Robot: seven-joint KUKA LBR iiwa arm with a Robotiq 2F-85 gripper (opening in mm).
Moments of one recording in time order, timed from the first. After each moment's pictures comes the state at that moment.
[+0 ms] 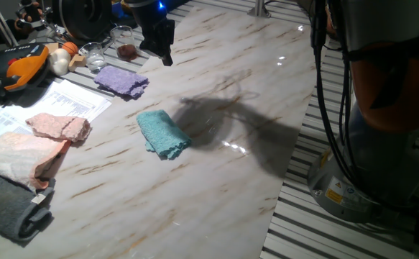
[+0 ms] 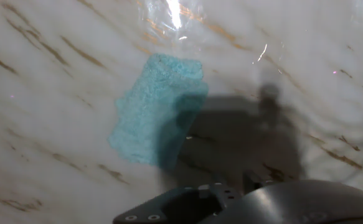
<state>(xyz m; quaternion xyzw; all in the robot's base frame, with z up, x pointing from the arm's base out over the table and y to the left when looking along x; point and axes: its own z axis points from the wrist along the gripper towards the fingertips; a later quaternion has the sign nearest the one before) 0.515 0.000 0.236 0.01 -1.00 0.01 0.09</state>
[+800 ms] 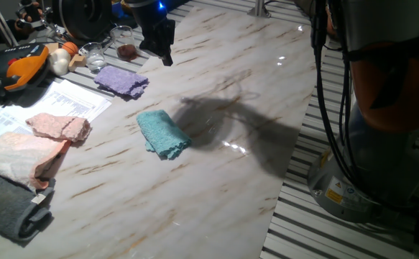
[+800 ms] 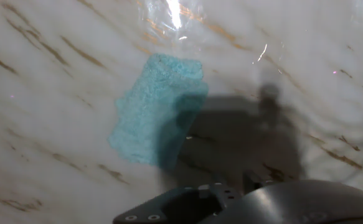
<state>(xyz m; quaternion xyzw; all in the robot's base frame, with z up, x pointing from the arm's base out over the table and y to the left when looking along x) 0.515 0.000 0.236 0.00 -1.00 0.01 0.09</state>
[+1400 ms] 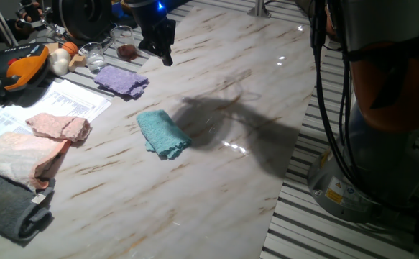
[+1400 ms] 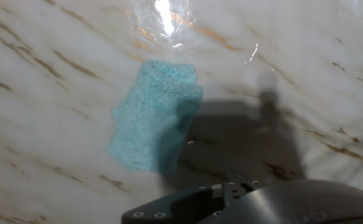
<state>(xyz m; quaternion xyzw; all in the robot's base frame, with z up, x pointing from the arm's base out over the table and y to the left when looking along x) 0.515 -0.001 0.236 -0.03 -1.00 0.02 0.09</state>
